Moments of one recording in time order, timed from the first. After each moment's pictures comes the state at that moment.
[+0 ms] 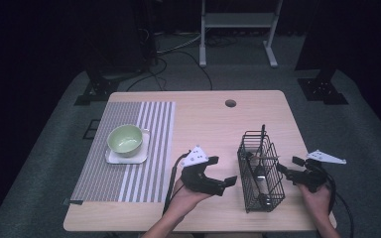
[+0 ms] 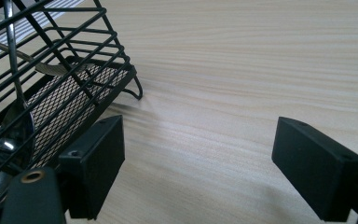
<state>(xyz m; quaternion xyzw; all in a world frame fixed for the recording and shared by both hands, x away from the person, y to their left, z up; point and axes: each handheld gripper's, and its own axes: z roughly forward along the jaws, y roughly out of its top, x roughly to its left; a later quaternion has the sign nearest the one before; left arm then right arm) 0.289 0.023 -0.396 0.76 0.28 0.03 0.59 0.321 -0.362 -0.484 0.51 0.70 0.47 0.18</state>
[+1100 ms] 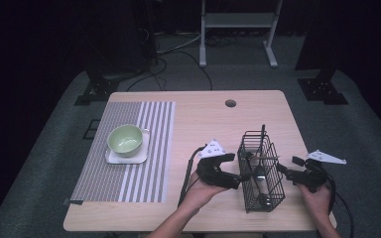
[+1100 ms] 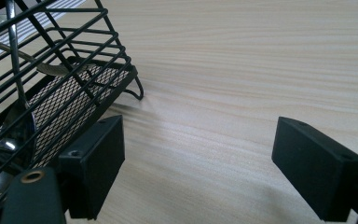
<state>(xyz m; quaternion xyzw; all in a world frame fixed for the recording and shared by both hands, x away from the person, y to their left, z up) 0.305 -0.014 -0.391 0.77 0.26 0.00 0.58 0.321 -0.362 -0.484 0.51 0.70 0.47 0.18</state>
